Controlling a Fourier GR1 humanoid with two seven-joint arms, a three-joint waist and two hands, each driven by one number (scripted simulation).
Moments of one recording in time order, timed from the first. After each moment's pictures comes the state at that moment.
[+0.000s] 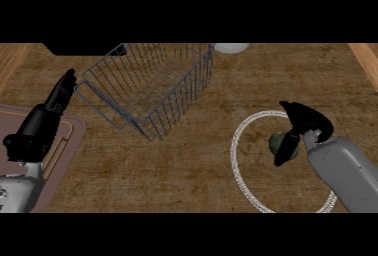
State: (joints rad) left arm -0.19 0.41 -0.04 -1.56 -0.01 0.04 -0.01; right arm -0.49 -0.48 0.41 -1.33 0.31 0.35 0.99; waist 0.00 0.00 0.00
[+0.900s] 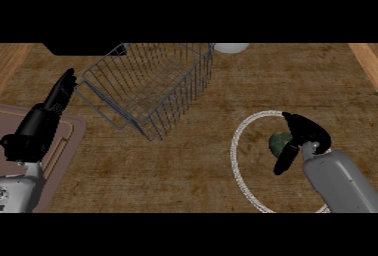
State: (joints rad) left arm -0.19 0.35 0.03 -1.57 -0.07 -0.04 0.00; right arm -0.38 -0.38 0.29 -1.32 0.49 0.38 0.94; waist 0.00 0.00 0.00
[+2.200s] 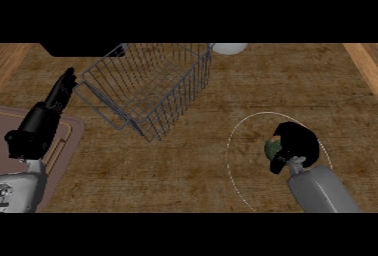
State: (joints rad) left arm -0.21 0.30 0.09 -1.54 -0.13 -0.08 0.00; right arm -0.28 -0.27 0.29 -1.34 0.86 0.21 0.88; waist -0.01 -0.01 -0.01
